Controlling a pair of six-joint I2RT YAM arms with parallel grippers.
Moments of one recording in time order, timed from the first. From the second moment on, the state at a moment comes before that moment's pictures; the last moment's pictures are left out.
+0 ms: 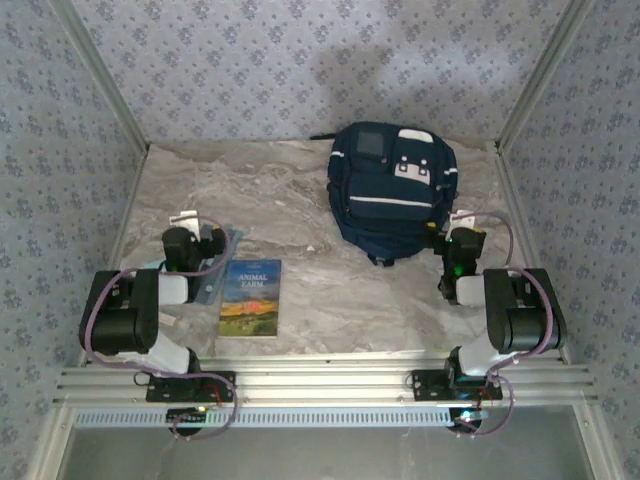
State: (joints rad) left arm 0.02 1.53 0.39 0.73 -0.07 -0.04; right arm 0.00 1.53 0.36 0.79 0.22 0.01
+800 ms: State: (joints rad) left arm 0.02 1.53 0.39 0.73 -0.04 -0.04; right arm 0.00 1.53 0.36 0.79 0.22 0.01
